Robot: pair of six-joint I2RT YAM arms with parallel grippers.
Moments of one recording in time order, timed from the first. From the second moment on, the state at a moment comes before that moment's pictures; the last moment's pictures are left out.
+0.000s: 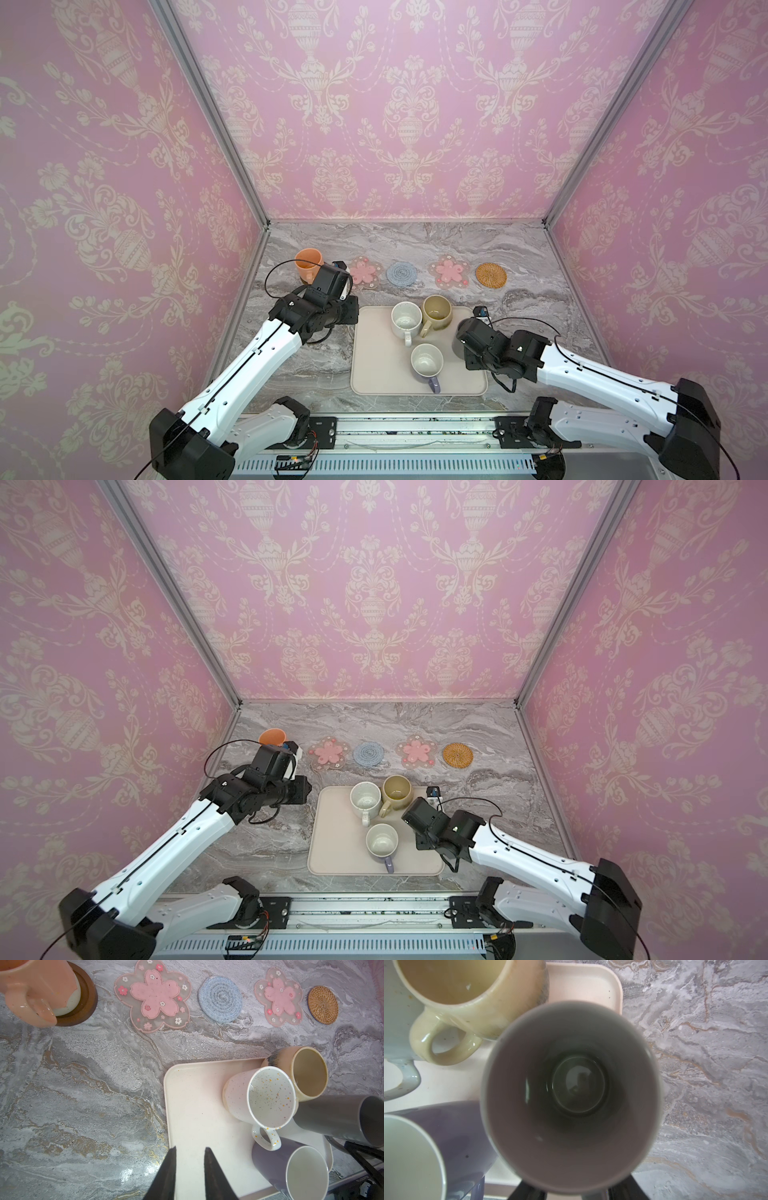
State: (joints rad) left arm -0.48 1.10 1.02 -0.86 -0.01 -0.45; right arm 0.90 1.09 0.72 -0.87 0.33 0.82
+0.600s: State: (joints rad) left arm -0.48 1.11 1.01 -0.86 -0.01 -0.45; right arm 0.90 1.14 0.72 -0.86 0.34 0.81
